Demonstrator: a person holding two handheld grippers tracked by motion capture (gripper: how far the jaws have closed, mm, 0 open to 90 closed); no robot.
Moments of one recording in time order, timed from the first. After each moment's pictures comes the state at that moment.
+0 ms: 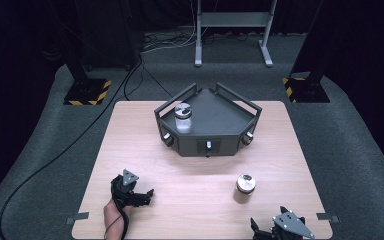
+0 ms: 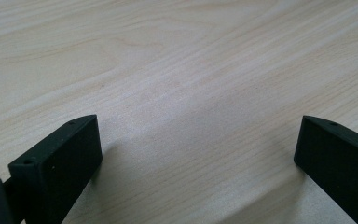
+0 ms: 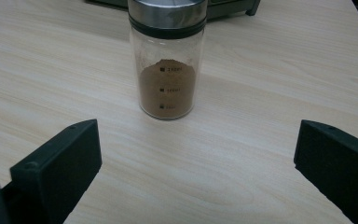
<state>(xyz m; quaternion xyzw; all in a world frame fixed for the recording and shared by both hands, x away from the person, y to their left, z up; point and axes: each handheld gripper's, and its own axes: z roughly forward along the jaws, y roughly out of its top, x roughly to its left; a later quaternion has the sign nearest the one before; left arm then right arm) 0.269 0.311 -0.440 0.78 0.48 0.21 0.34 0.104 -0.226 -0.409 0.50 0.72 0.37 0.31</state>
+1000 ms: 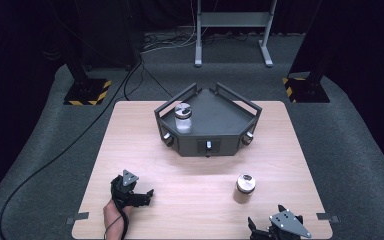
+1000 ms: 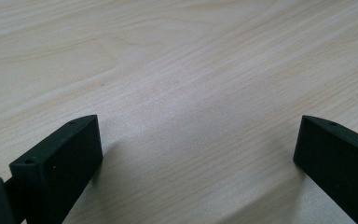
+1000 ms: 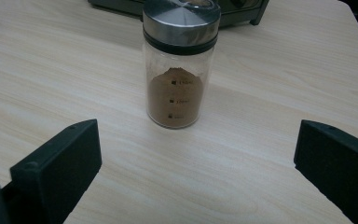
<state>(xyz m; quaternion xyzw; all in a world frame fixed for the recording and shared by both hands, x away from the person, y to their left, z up) 0.268 0.312 -0.440 0.78 0.48 0.21 0.34 0.103 -0.217 -0.400 0.49 0.72 0.37 0.32</state>
